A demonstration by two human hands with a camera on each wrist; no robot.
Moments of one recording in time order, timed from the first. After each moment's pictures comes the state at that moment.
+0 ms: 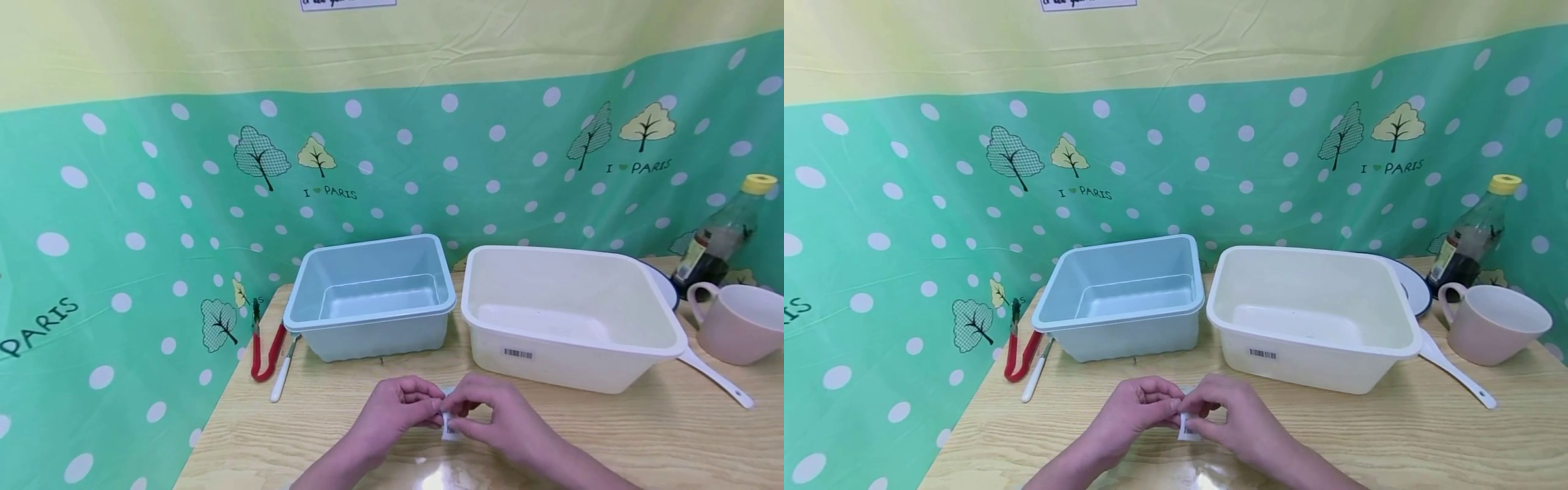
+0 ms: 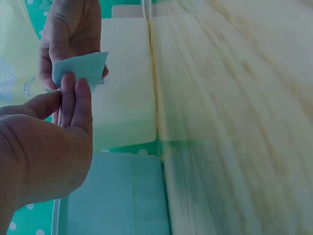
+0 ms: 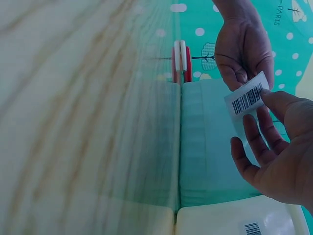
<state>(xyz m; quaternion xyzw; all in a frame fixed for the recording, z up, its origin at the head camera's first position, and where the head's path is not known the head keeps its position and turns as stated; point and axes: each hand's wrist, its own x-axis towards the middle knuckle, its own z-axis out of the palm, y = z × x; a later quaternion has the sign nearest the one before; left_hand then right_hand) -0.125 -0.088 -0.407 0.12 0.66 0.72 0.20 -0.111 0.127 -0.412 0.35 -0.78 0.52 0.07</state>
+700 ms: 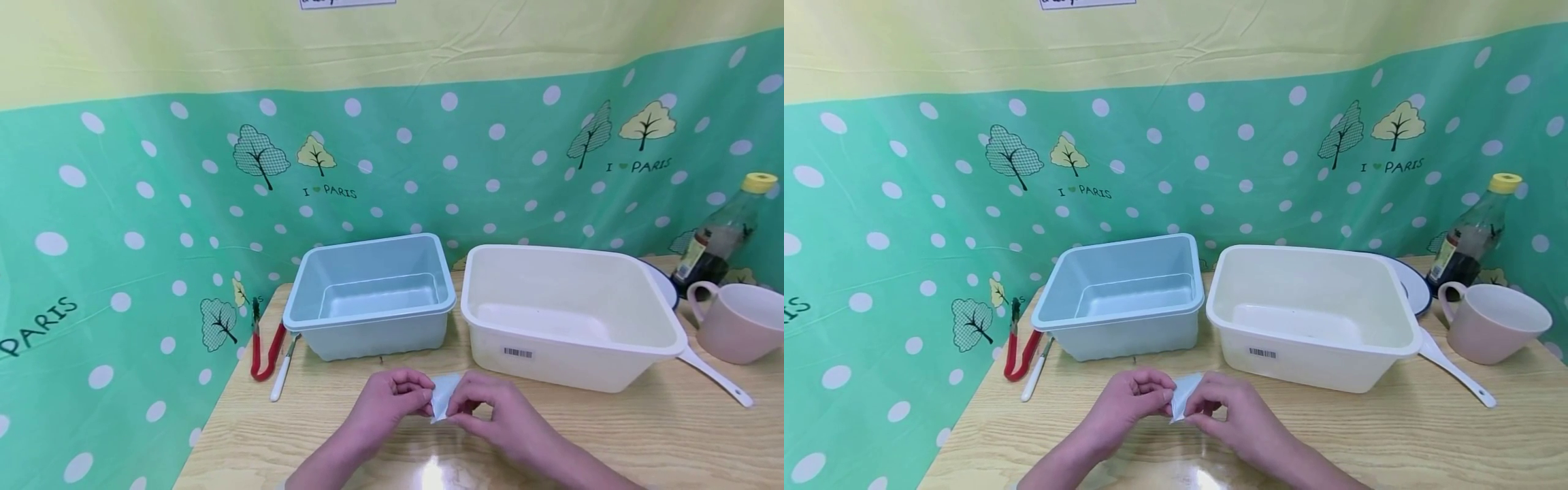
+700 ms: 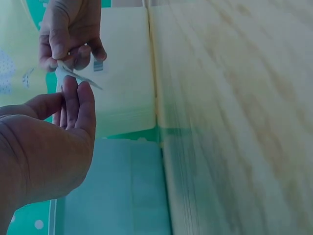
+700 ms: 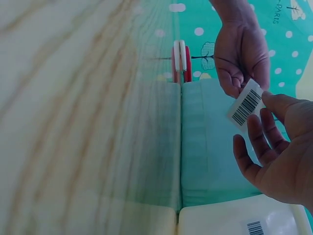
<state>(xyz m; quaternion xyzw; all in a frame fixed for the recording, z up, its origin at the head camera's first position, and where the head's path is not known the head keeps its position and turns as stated) -0.134 -0.094 -0.405 0.10 0.68 0.70 0.17 -0.111 0.127 -0.414 0.34 -0.78 0.52 0.07</state>
